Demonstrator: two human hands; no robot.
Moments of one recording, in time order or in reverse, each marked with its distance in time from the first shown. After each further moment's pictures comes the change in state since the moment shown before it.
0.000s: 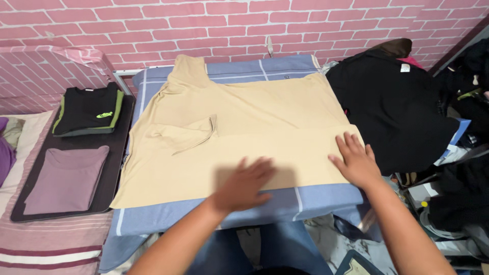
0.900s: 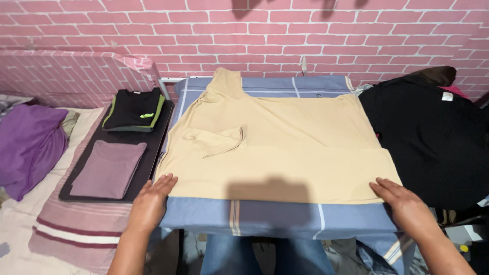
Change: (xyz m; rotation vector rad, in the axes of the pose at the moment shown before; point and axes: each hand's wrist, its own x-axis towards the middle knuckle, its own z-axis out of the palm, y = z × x) left_hand -0.240 -0.102 -0.051 0.196 0.349 -0.739; right_hand -0.053 0.004 -0.051 -0.138 -0.086 -0.143
